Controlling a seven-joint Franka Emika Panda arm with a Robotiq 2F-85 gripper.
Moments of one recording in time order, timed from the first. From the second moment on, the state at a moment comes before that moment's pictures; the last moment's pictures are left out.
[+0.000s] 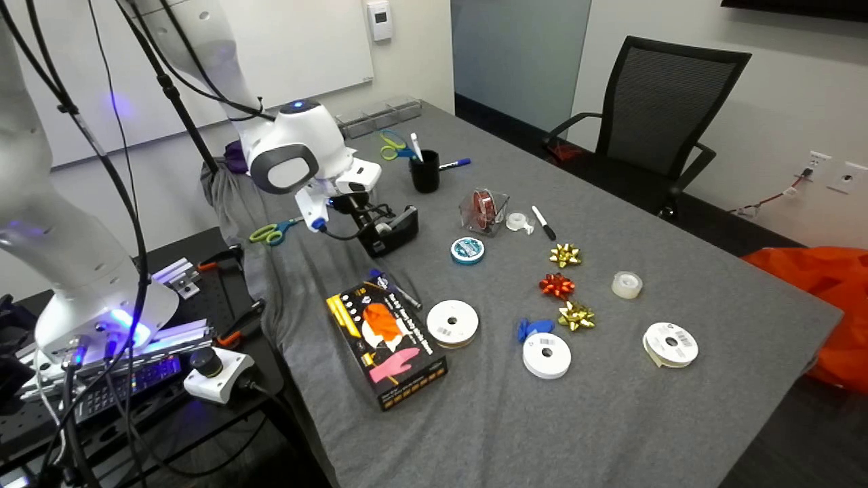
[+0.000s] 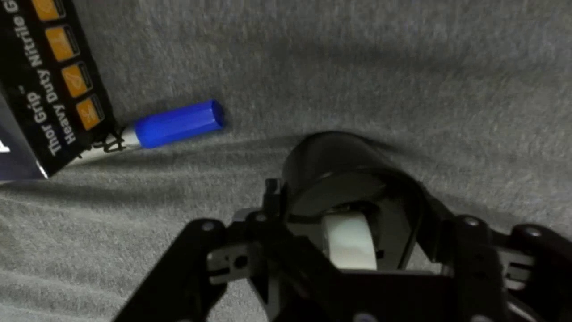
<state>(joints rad) -0.03 0.39 -0.11 -2.58 -0.04 3.19 0.01</state>
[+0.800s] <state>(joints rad) -0.27 0.31 0.15 -2.65 0.01 3.07 -0.03</state>
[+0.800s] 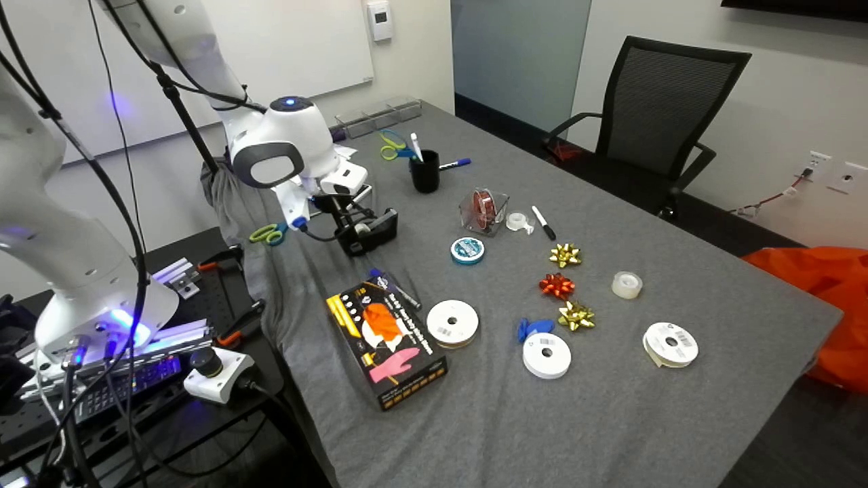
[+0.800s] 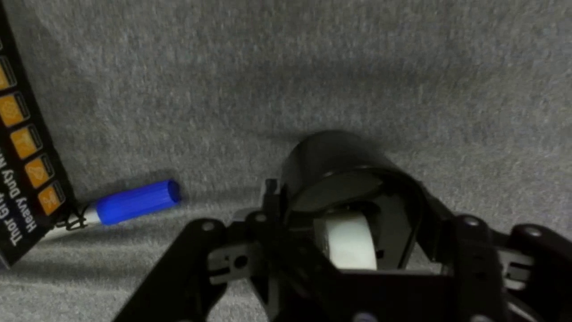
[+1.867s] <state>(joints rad) -0.22 0.17 0.07 -2.66 0.10 2.96 -0.18</state>
